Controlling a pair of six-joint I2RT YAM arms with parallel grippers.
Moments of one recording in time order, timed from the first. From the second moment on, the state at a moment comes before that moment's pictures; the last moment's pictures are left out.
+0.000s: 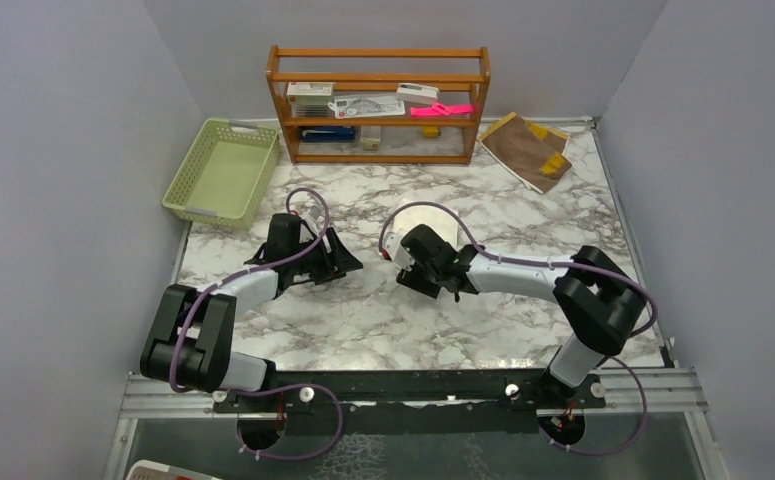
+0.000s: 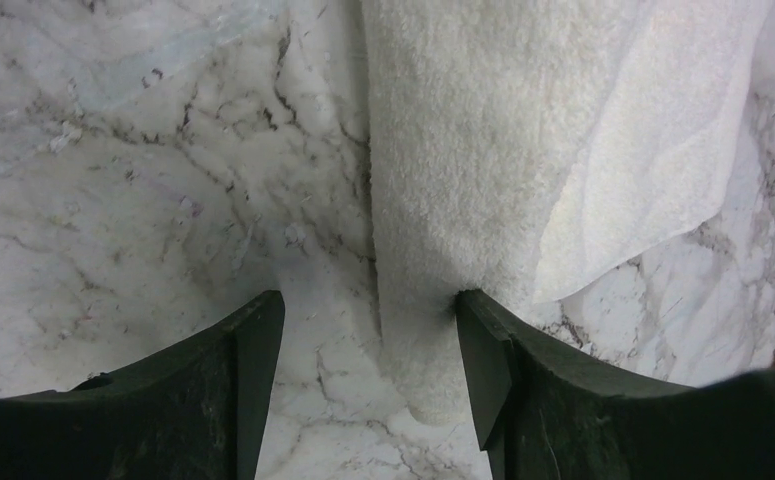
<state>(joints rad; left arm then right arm) -0.23 1.39 0.52 0.11 0.56 -0.68 0.89 1.66 0.92 -0.24 0.26 -0.41</state>
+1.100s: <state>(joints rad) -0.24 1.38 0.67 0.11 0.70 -0.67 0.65 1.77 1.07 -0.28 -0.18 -0.21</state>
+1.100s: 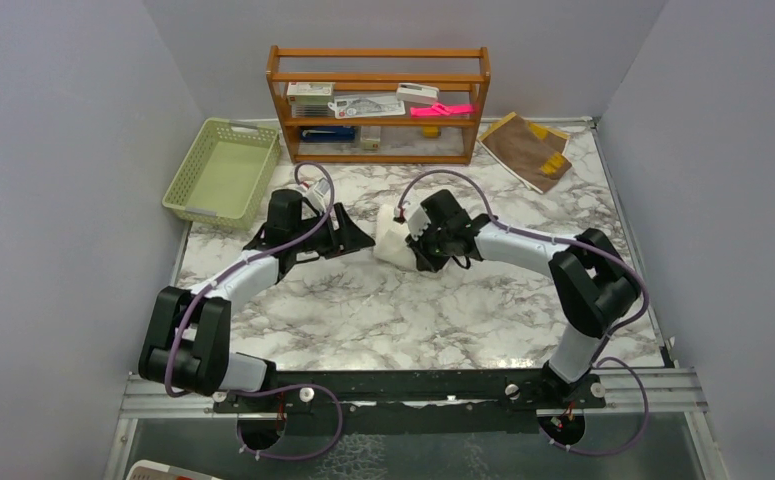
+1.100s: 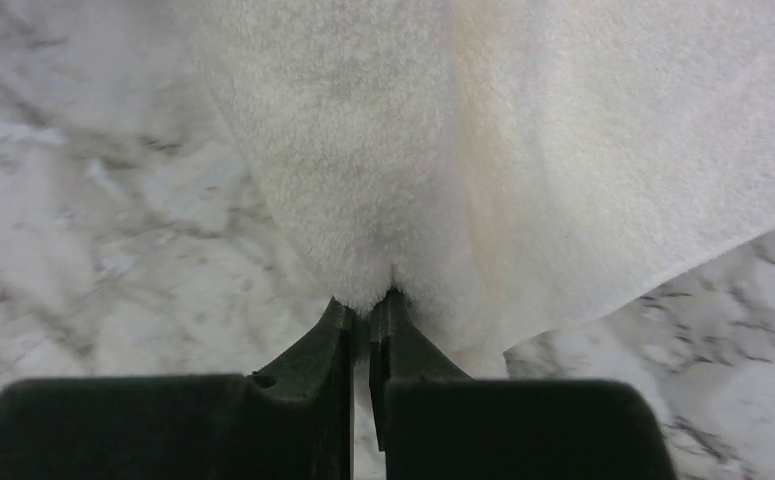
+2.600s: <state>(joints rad) -0.41 1.64 0.30 0.82 0.54 -1.12 0.85 1.53 0.96 -0.34 -0.26 -0.14</state>
